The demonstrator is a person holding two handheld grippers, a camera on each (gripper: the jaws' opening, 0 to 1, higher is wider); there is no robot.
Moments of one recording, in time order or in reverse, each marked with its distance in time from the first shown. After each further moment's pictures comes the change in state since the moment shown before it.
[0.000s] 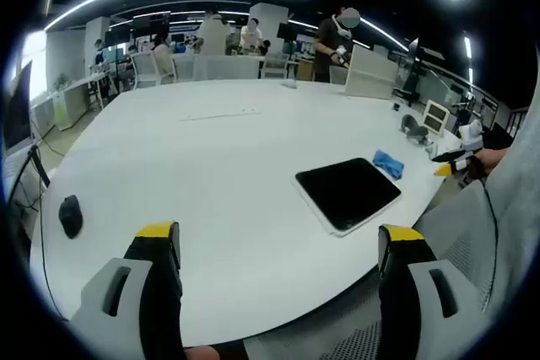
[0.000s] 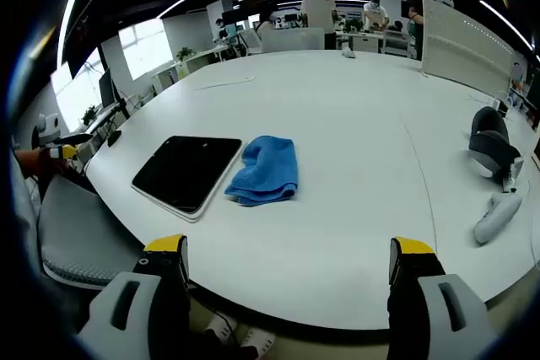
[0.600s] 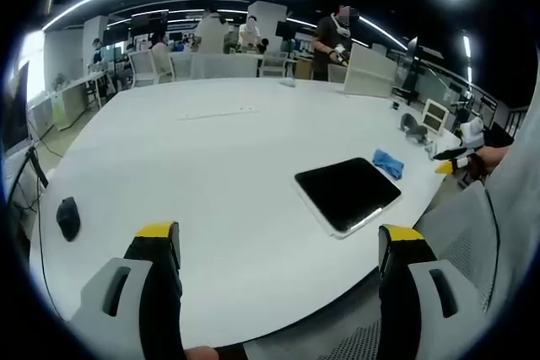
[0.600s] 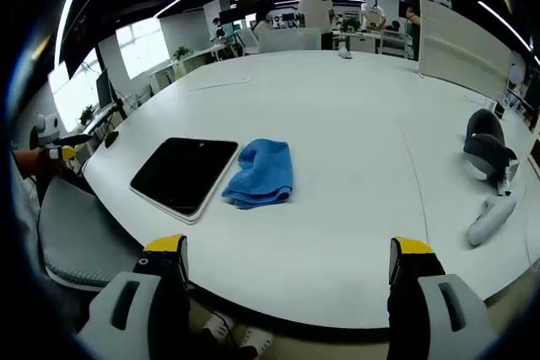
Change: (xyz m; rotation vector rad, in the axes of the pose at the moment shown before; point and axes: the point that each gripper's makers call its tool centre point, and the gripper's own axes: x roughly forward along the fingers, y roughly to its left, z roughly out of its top) left arm 0.005 -0.001 0.003 0.000 0.008 -0.006; right arm -0.005 -0.005 0.005 -0.002 0.004 -0.018
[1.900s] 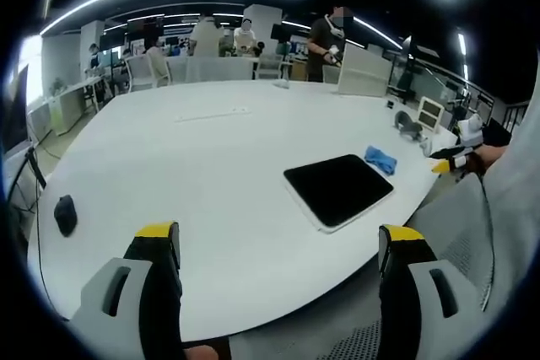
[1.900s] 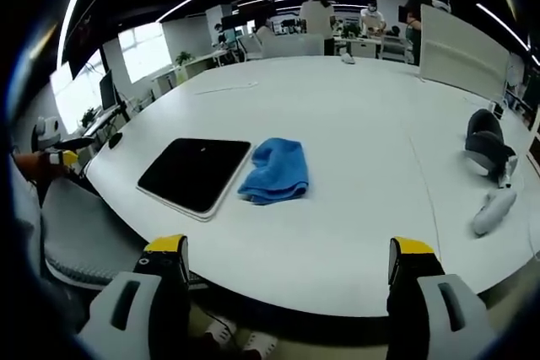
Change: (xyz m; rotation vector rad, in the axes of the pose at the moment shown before) left arm -0.007 -0.020 -0.010 0.020 -0.017 -0.013; right arm -0.008 0.021 -0.005 0.008 -0.037 -0.009
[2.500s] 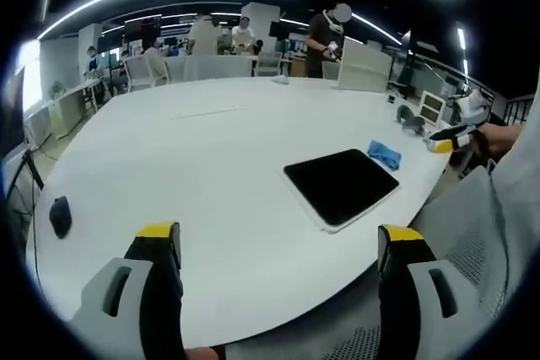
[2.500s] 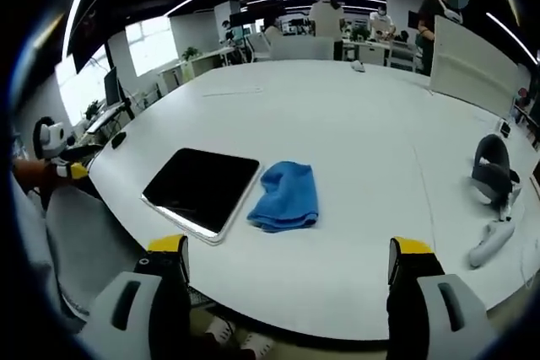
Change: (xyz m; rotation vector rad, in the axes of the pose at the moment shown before) left arm 0.023 -0.006 -0.008 0.013 0.011 -0.002; right arm 0.010 0.018 0.046 -0.057 0.028 0.024
